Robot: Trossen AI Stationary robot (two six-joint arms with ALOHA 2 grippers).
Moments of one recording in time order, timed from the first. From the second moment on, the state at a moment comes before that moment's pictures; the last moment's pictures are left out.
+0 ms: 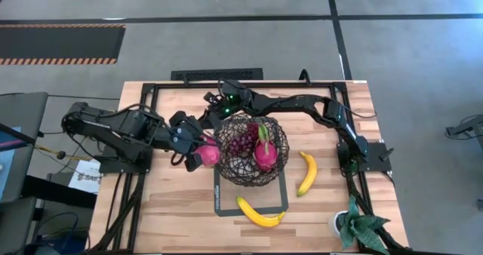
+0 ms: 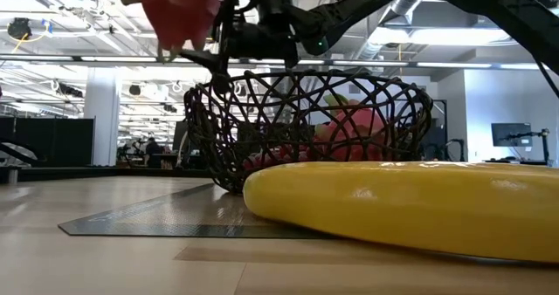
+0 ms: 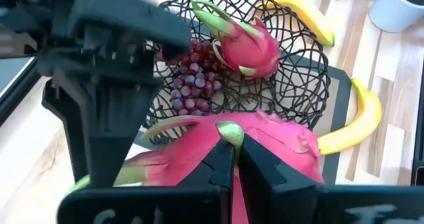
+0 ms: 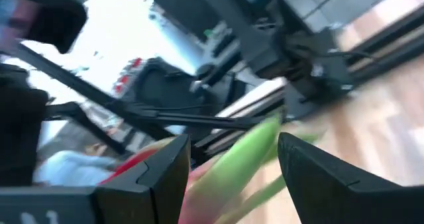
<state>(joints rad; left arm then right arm) -0.27 1.31 1.52 -1.14 -0.39 -0.59 -0.26 2.24 1.78 0.37 -0.75 0.78</state>
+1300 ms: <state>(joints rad) -0.25 1.31 1.52 -1.15 -0.38 -0.48 -0.33 2.19 1.78 0.16 -0.70 0.57</state>
